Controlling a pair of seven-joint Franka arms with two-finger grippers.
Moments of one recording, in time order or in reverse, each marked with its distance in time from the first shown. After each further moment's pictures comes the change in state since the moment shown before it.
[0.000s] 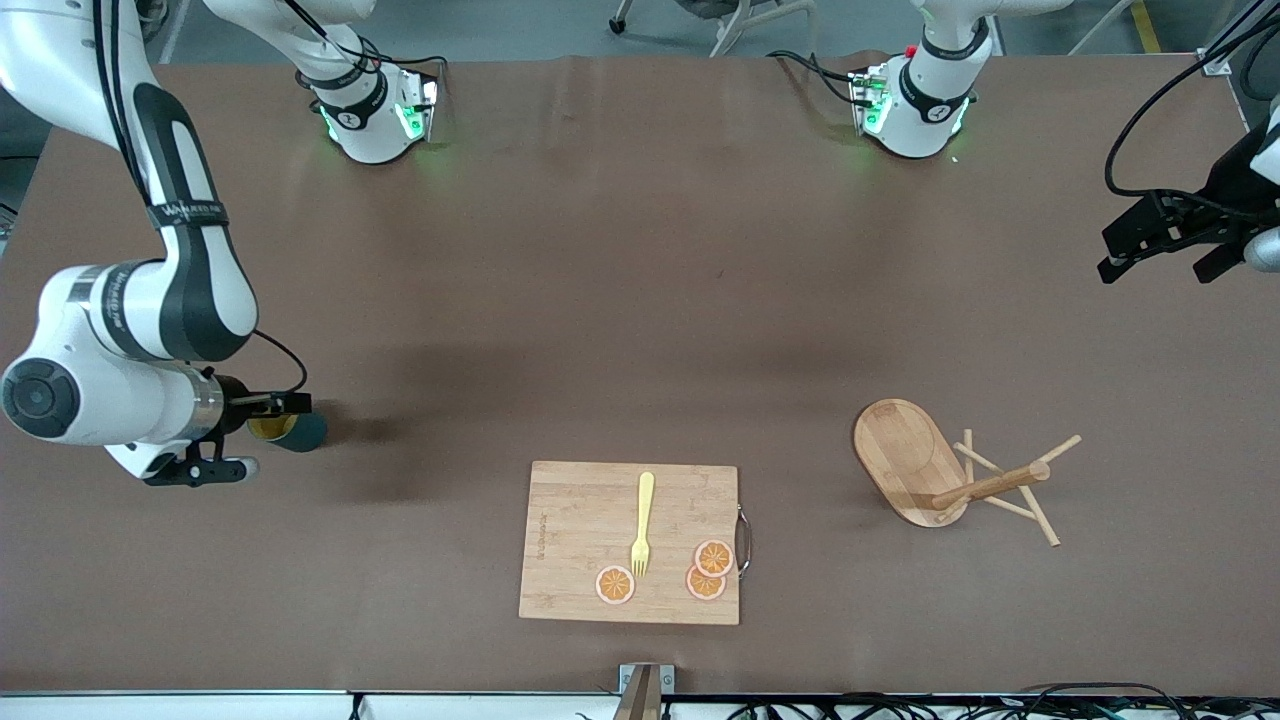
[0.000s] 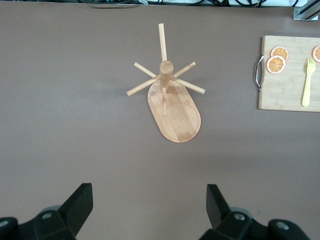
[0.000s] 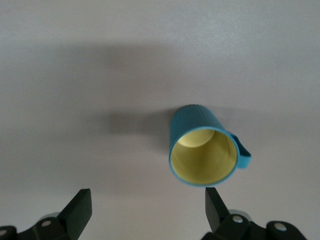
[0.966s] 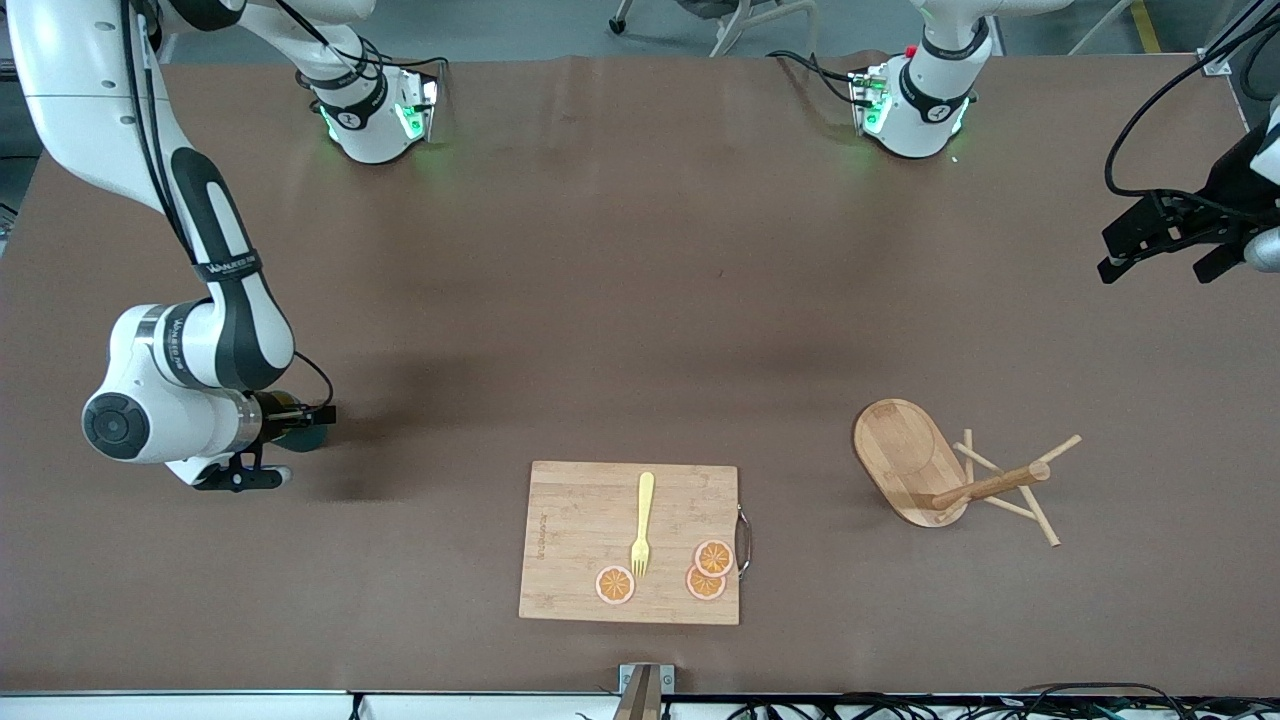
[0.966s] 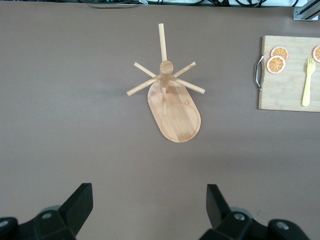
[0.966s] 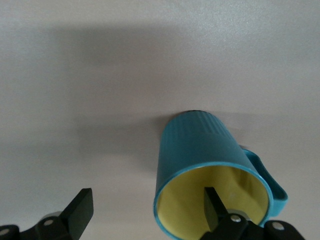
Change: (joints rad) left arm 0.000 0.000 0.000 0.000 0.000 0.000 0.000; right arm -0.014 0.099 -0.007 -0.060 0.000 0.112 0.000
